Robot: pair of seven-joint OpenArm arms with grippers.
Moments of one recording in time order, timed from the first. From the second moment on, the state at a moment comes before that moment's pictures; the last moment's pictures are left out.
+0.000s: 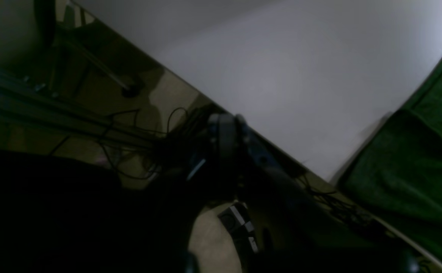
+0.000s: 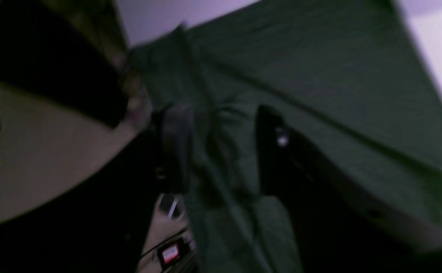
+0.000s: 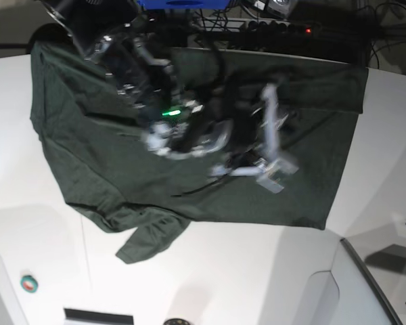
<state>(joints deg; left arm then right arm) 26.3 -14.1 -68.0 83.5 -20.7 -30.0 31.8 4.5 -3.2 -35.7 102.3 18.8 19.1 -58.8</state>
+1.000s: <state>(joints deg) 18.6 -6.4 -48.1 78.7 -20.7 -29.5 31.6 -8.2 8.5 0.6 80.6 18.0 19.5 -50.7</state>
